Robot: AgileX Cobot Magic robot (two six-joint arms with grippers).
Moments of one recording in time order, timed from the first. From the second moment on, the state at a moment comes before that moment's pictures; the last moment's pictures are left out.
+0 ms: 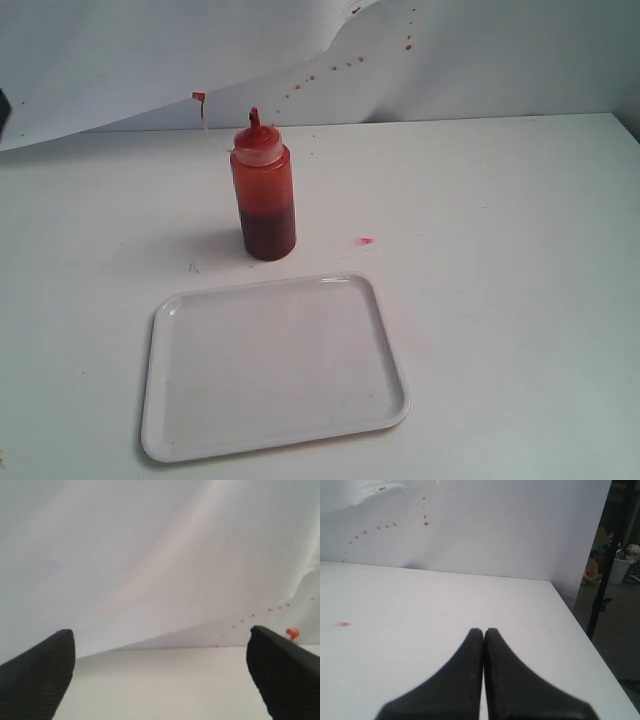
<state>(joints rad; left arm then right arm) 0.05 1.13 -0.41 0.26 -0.60 -0.31 0.00 0.00 0.00 -0.07 0.20 -0.05</state>
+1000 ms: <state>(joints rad) -0.13 2.28 -0.91 0.81 -1.20 -0.35 0.00 0.00 0.00 -0.07 0.20 -0.05</state>
